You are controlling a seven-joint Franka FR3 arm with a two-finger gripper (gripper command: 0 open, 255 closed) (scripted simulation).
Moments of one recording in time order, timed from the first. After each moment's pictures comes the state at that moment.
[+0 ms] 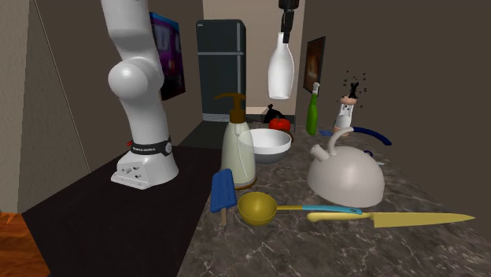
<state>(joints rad) 0.35 -0.03 0.31 -1.62 0.02 1.55 0.52</state>
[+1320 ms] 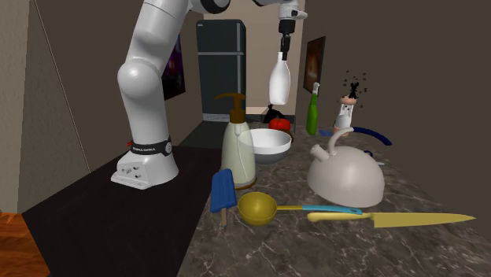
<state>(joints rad) 0.60 0.47 0.41 -1.14 -0.16 1.54 0.84</state>
